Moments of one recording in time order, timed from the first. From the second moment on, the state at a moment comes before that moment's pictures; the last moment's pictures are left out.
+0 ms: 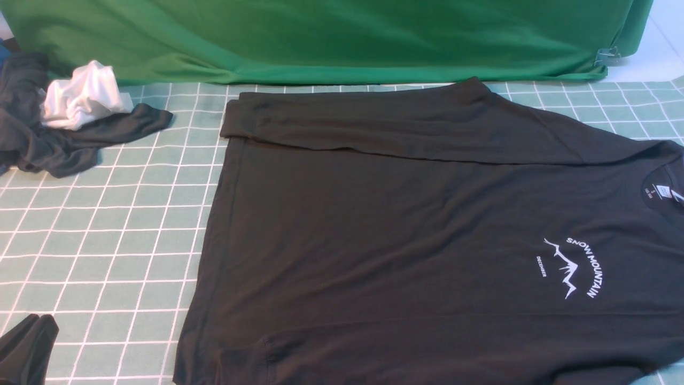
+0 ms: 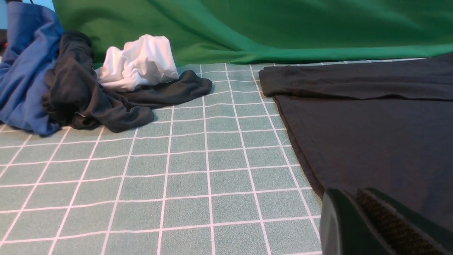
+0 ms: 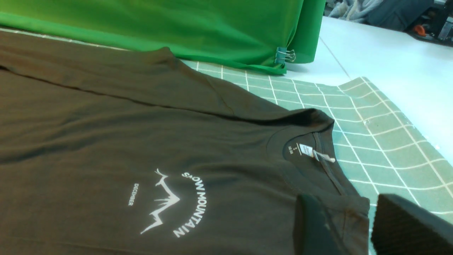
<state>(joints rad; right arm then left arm) 0.01 0.00 0.01 -0.12 0.23 -0.01 -0.01 0.00 0.00 -0.03 0.24 0.06</state>
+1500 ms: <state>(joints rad) 0.05 0.61 -0.94 0.37 0.91 -0.20 -0.01 0.92 -0.63 -0.56 1.03 0.00</state>
